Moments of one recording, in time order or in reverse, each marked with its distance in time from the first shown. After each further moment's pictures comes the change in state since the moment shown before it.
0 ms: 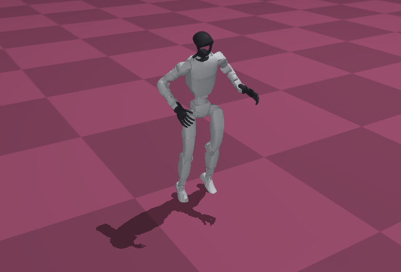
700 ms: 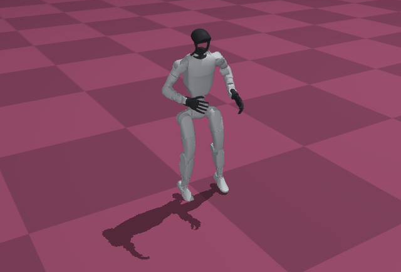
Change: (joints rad) left arm -0.028 0.070 -0.322 -0.052 -0.134 0.056 -0.083; right arm -0.471 0.159 0.140 -0.005 0.018 0.021 0.059; waist 0.014 -0.052 -0.041; left_leg 0.035 0.155 -0.181 -0.033 -0.144 -0.082; right_leg 0.041 0.196 0.270 0.005 0.109 0.000
